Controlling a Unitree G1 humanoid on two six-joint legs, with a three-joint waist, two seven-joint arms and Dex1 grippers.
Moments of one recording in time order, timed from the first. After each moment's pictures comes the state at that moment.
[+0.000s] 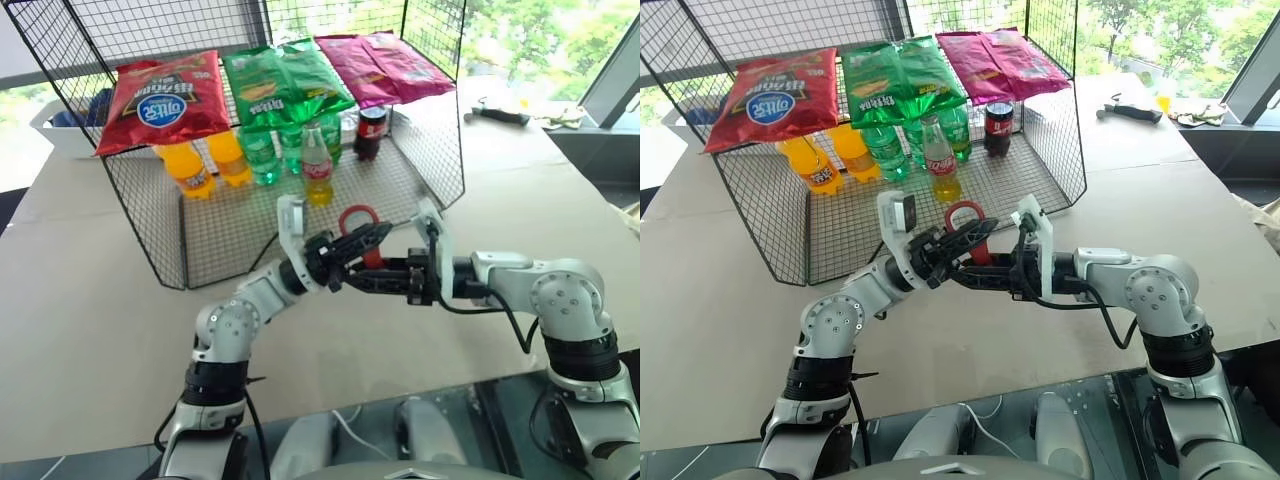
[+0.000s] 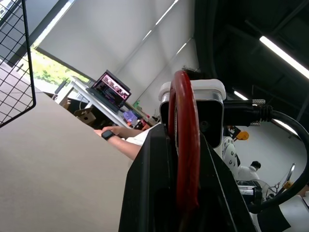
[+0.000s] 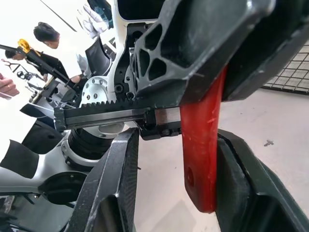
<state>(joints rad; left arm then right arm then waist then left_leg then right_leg) -0.35 0.21 0.05 -0.16 -1.03 0.75 -0.83 -0.52 -0.41 0.05 -0.33 1.13 1.22 0.55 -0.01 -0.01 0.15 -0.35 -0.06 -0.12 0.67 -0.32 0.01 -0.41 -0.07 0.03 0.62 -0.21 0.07</state>
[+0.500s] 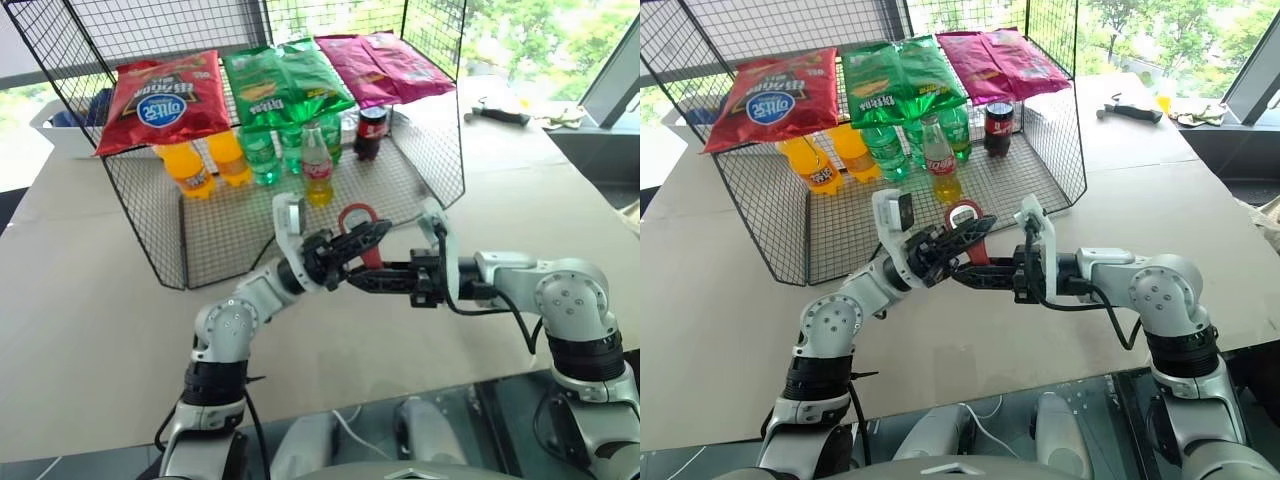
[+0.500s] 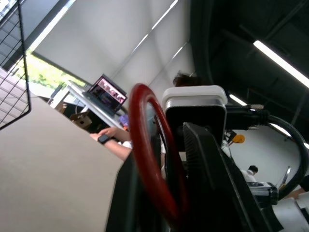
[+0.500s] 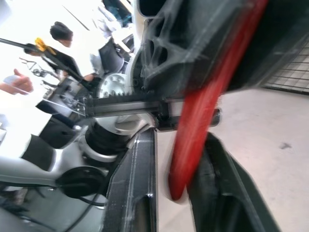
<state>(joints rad) -0.35 0.21 0.05 -0.16 -1.04 0.75 -0.83 -0.52 -0.42 0.04 -0.34 1.14 1.22 0.58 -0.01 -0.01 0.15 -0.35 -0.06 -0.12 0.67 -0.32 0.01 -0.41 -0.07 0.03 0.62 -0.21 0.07</state>
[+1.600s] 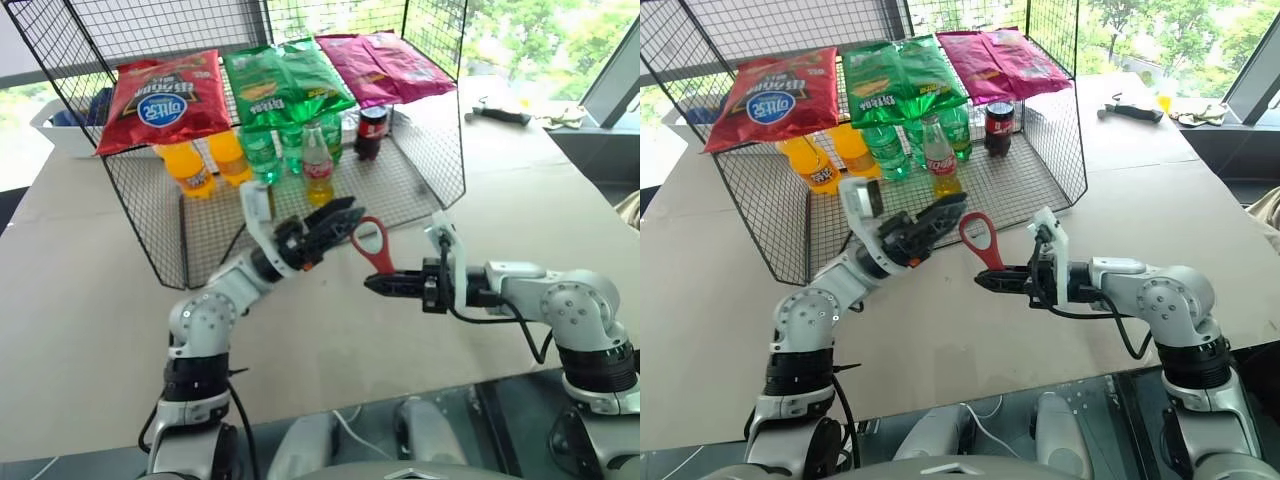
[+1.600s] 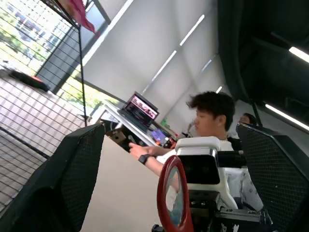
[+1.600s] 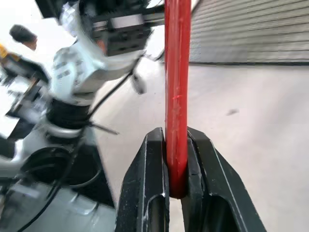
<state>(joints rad) -0.38 0.27 0.19 -0.14 -1.04 0.71 -0.78 -0.40 -0.47 -0.01 -0.33 1.04 1.17 0.57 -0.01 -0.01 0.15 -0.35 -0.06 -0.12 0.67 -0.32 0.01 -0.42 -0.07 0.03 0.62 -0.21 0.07</state>
